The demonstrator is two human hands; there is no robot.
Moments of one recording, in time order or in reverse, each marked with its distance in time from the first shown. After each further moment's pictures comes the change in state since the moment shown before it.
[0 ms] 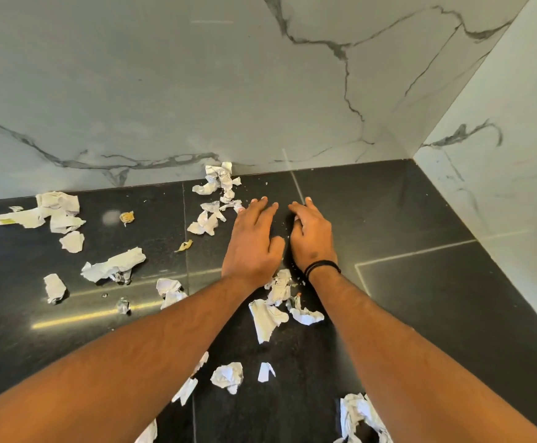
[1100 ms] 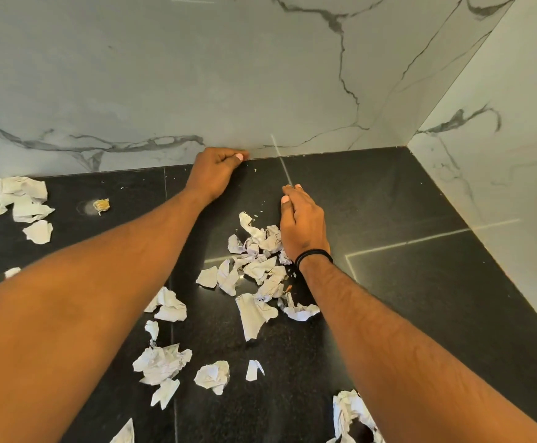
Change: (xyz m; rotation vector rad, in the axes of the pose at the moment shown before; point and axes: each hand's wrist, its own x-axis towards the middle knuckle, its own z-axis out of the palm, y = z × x) left_hand 0.121 -0.063 -0.033 -0.334 -0.037 -0.161; right_hand 0.001 0.000 0.005 0.042 -0.017 0.043
